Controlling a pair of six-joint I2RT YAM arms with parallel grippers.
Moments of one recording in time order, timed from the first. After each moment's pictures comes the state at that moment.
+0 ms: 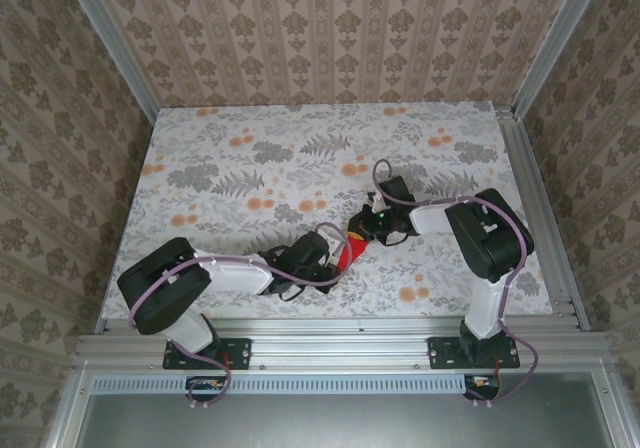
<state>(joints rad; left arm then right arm) -1.03 1.56 0.57 0.10 0.13 -0.47 0.39 1.90 0.89 0.07 -0.62 0.91</state>
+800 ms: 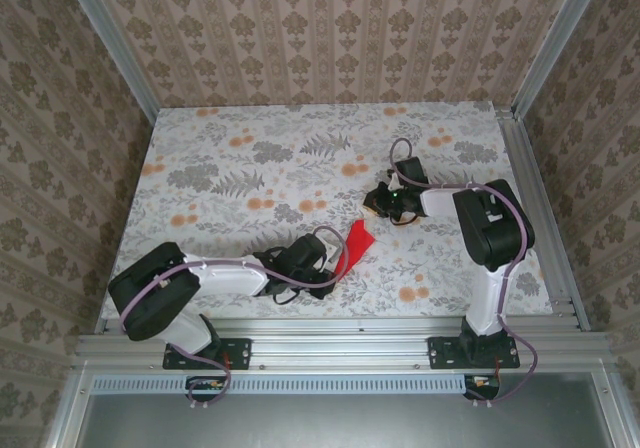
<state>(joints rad) -1.03 1.50 0.57 -0.03 0.19 -0.47 0.26 1.95 1.01 0.02 -0.50 0.82</state>
